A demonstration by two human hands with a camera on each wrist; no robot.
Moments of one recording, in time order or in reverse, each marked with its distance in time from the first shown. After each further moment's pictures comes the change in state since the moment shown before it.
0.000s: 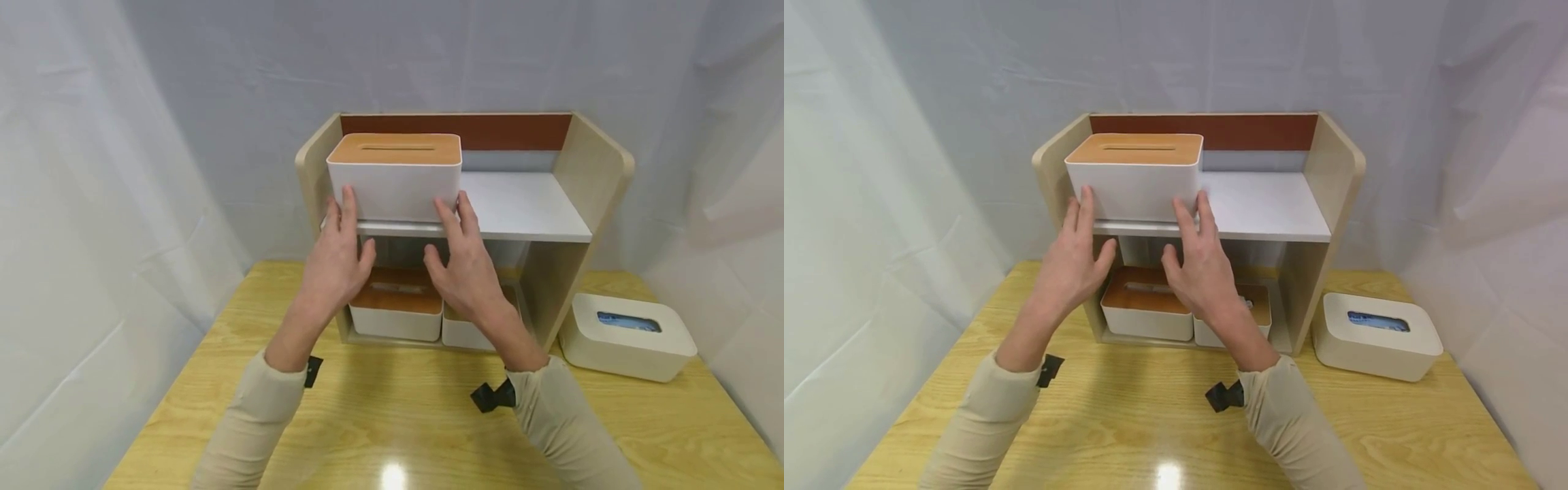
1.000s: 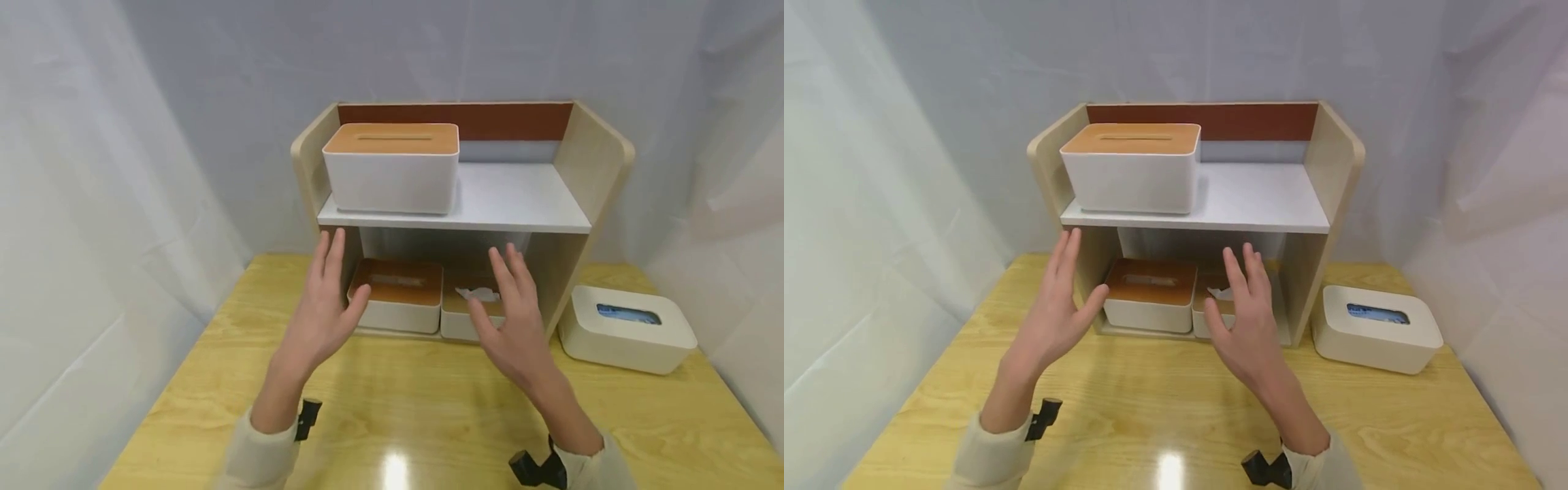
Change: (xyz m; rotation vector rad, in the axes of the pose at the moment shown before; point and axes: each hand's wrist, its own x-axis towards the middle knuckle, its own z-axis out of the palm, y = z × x) left_hand -0.067 -0.009 0.003 -0.231 -0.023 0.048; right_hand -0.092 0.007 -0.033 0.033 0.106 0.036
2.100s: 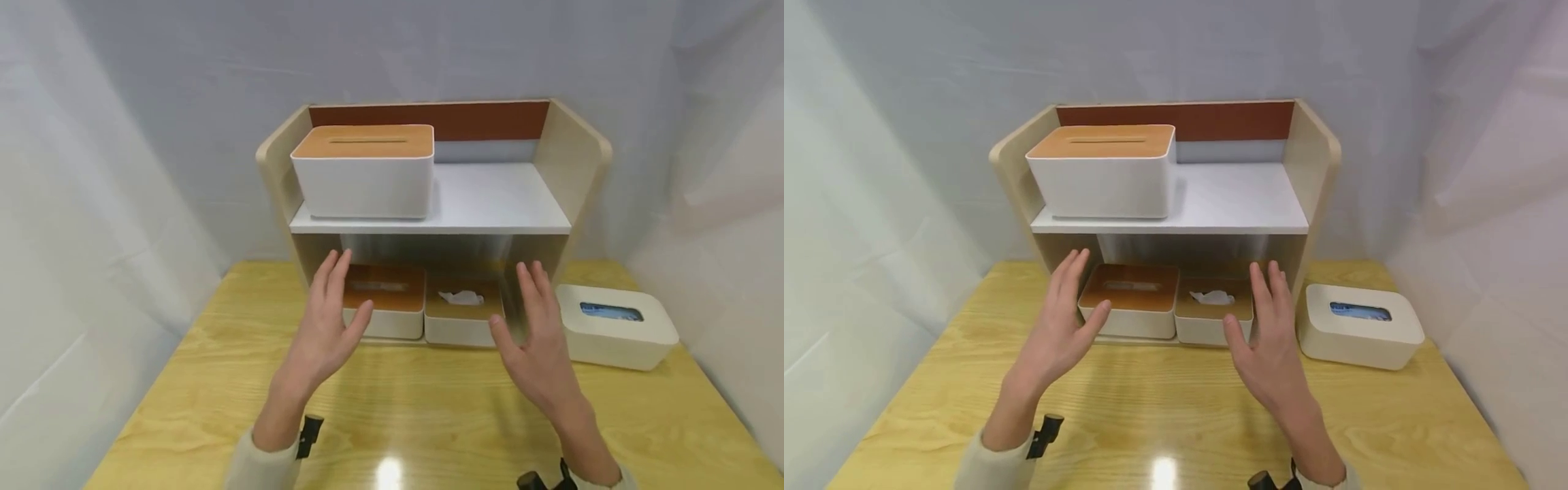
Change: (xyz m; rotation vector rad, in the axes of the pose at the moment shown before) left_hand -0.013 0.004 0.020 -0.063 -0.031 0.028; right_hand -0.033 -0.002 -0.034 -0.027 -0.011 0.203
